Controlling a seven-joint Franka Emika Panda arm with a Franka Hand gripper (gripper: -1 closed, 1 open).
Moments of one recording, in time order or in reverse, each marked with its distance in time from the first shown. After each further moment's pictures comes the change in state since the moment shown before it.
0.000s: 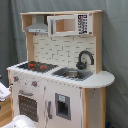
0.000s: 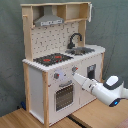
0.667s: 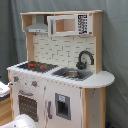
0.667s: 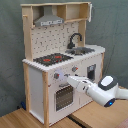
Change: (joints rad) arm -0.088 0.000 0.012 0.103 0.000 0.000 -0.180
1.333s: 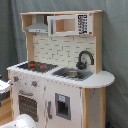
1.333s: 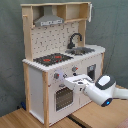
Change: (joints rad) arm -0.046 0.000 0.001 0.044 0.000 0.000 -0.215
